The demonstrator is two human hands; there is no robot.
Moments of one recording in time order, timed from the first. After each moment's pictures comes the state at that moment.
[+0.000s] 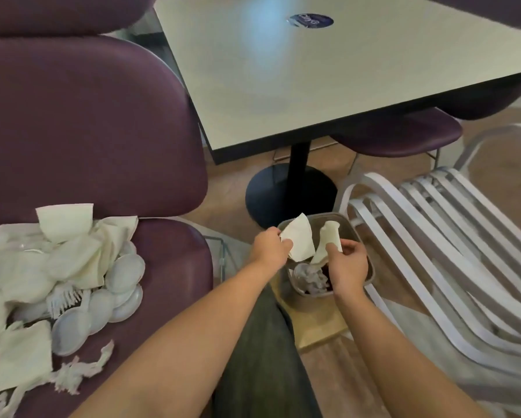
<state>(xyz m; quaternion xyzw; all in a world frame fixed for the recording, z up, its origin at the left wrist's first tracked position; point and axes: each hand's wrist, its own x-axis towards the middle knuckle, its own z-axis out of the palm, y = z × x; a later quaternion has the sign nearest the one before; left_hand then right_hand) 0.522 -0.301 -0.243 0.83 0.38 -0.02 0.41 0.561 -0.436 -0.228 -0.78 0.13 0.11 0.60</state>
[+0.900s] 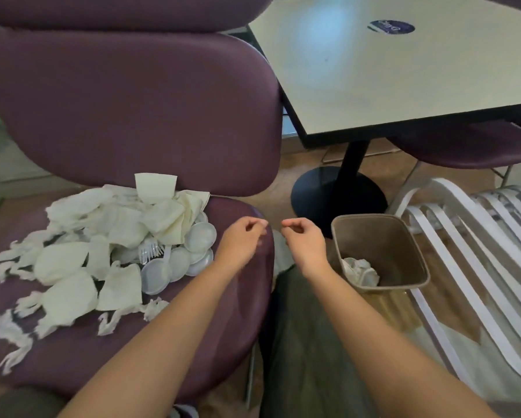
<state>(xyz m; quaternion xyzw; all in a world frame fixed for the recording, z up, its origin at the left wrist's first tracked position) 0.366 -0.215 -0.205 0.69 0.42 0.16 0.56 0.452 -0.318 -0.193 -0.78 -0.13 0.27 0.55</state>
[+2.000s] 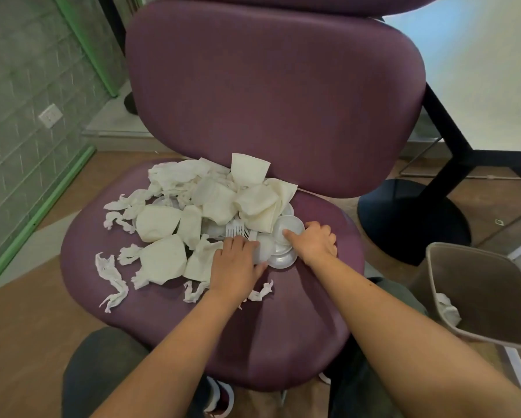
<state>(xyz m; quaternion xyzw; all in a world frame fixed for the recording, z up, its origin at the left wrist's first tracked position) 0.193 -0.152 -0.257 0.89 0.44 0.10 0.05 0.367 -0.182 -0.231 -0.90 -0.27 0.29 0.19</state>
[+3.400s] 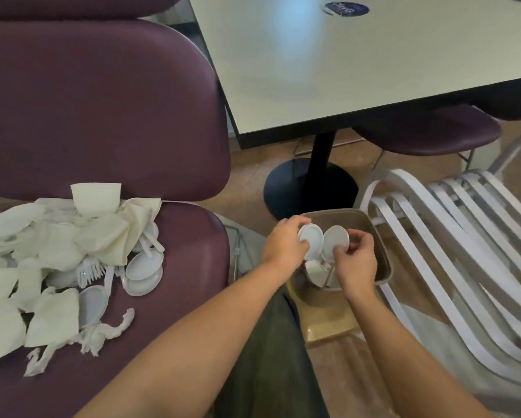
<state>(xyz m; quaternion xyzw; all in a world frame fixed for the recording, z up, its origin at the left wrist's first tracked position) 0.498 -0.312 -0.241 0.85 0.30 0.09 0.41 0.546 -0.435 -0.228 -0.84 -0.01 0.11 0.53</state>
